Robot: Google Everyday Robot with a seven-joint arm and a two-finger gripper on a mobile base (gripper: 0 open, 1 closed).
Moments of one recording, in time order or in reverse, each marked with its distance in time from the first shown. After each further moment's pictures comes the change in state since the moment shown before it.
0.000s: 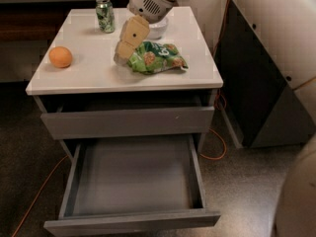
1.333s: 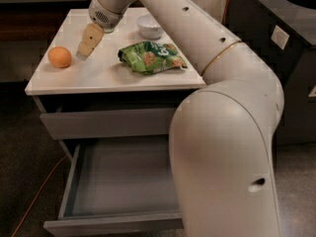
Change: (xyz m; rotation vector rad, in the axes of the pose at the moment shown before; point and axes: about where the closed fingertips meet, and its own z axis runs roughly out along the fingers) arm -0.050 -0.092 0.134 0.093 0.015 0.111
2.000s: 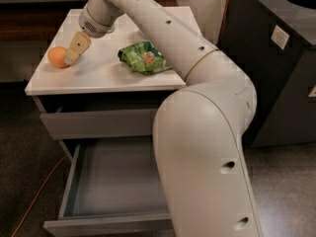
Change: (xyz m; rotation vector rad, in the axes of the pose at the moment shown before) arm -0.019 -0.005 0.057 -0.017 -0.069 0.077
